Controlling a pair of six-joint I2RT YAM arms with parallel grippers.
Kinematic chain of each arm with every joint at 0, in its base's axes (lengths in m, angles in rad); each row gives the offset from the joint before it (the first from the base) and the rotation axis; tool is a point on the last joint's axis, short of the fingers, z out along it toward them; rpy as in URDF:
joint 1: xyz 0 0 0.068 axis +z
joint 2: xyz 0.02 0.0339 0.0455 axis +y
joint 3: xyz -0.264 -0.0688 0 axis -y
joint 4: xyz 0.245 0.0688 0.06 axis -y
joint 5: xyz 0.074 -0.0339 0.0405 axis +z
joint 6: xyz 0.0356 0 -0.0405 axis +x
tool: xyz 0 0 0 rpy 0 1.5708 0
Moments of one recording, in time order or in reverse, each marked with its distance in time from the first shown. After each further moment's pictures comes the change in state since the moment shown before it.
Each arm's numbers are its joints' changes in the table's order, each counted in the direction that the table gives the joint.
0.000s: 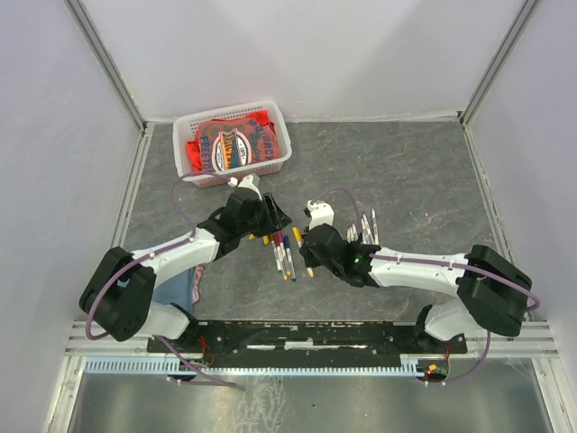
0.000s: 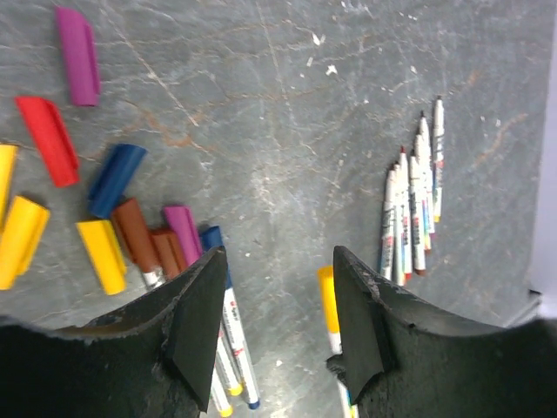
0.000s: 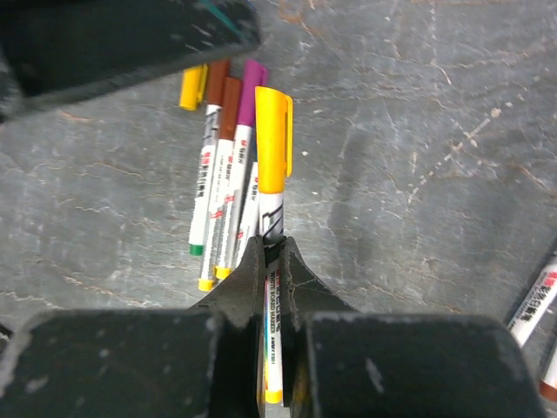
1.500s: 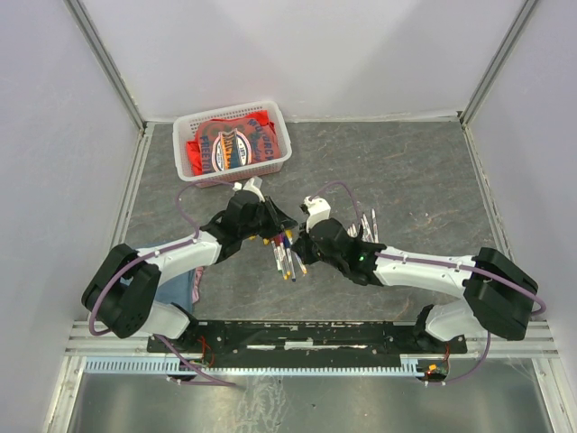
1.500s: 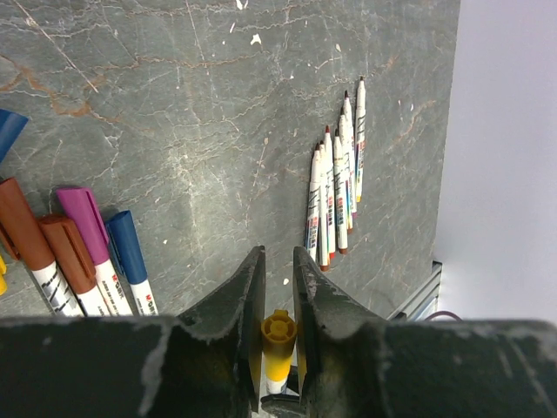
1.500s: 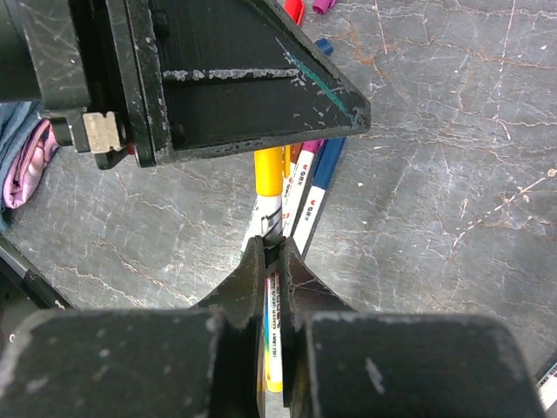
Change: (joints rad) left arm -0.012 0.030 -0.043 0.156 -0.157 -0.195; right arm -0.033 -0.042 -0.007 0.121 0.152 -0.091
